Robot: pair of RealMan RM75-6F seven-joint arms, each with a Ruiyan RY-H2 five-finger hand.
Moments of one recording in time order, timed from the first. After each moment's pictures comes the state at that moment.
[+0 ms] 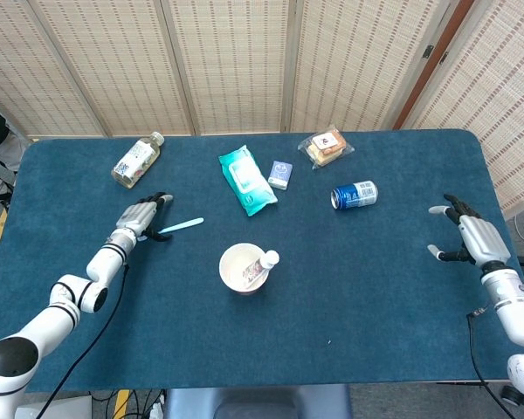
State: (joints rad) left arm -0.95 -1.73 -0.19 -0.55 1.30 0.35 -0.55; right arm 0.44 -1.08 0.18 -1.40 -1.19 0.85 0.34
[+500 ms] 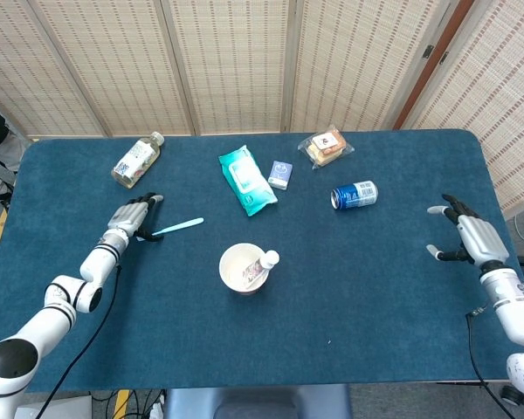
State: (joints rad) left arm -0.94 -1.74 -0.18 -0.51 1.29 0.34 -0.53; right arm 0.45 -1.09 0.18 -1.39 -1.19 0.84 0.35
